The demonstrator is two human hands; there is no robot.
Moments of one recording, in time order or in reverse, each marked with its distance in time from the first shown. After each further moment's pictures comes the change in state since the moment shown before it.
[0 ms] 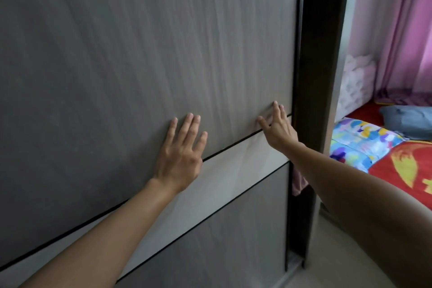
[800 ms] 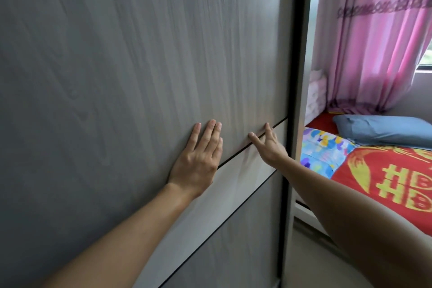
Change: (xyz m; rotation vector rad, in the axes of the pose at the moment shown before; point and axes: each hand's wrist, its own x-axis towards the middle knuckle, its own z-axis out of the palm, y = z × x) left_hand 0.122 0.067 0.072 -0.021 0.121 0.157; right_hand 0.068 0.071 -0.011 0.123 -0.033 0.187
